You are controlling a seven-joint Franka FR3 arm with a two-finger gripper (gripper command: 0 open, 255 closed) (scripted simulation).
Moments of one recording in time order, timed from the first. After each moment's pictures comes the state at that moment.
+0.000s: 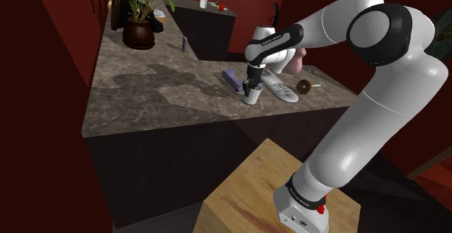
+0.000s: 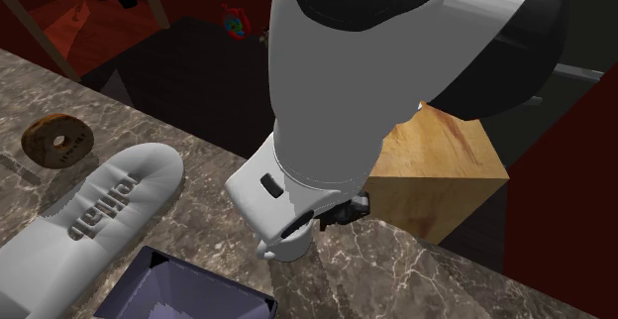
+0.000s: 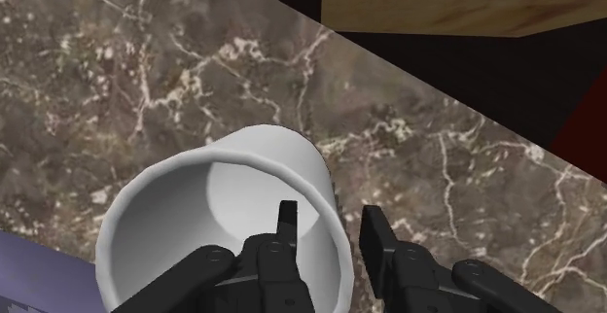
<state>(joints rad) -0.12 0.02 -0.34 -2.27 -0.11 2.24 -0.35</state>
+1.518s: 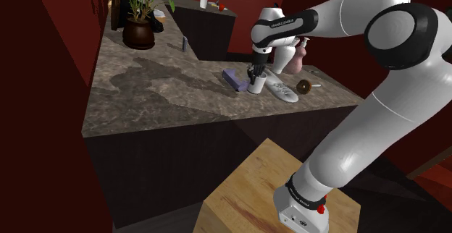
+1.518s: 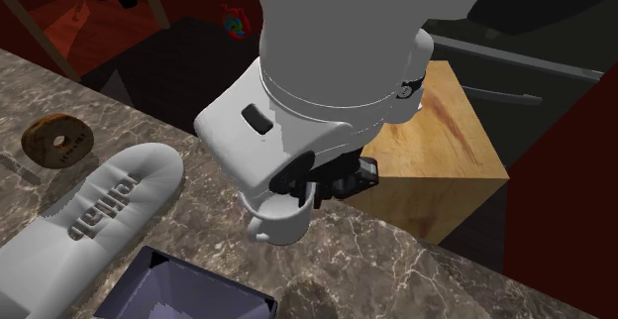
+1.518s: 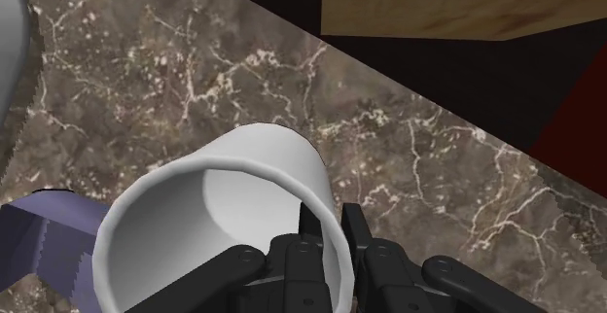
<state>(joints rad) -0.11 -0.08 -0.33 -2.18 -0.13 2.05 -0.34</state>
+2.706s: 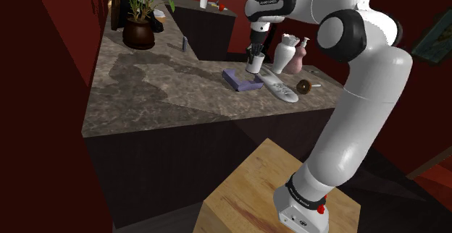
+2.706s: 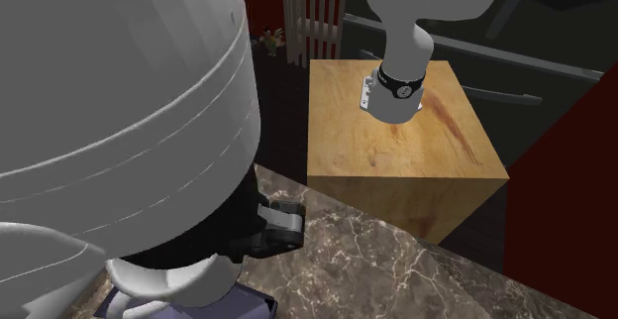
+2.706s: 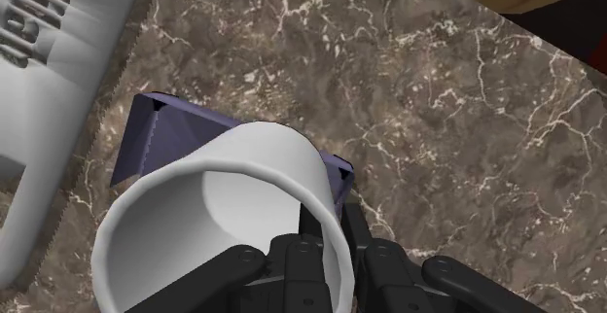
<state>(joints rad) -0.17 0.23 -0.37 -1.65 -0.02 1.82 -0.48</state>
